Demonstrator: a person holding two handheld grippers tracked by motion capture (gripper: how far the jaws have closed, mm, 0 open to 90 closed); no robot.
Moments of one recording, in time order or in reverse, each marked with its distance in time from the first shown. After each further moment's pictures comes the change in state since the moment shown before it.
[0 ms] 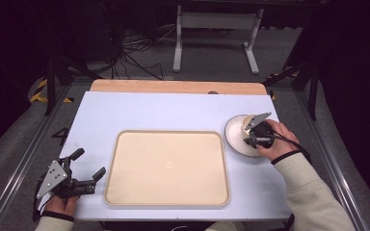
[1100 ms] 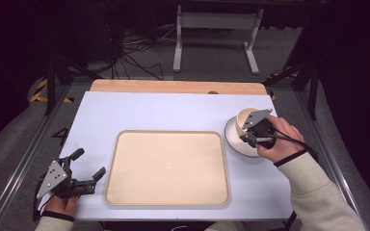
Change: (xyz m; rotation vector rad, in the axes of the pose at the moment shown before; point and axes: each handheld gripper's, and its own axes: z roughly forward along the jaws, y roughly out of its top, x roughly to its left) left arm 0.000 0.000 0.000 -0.005 0.000 0.000; right arm 0.028 0.034 -0.055 -0.063 -0.005 -0.104
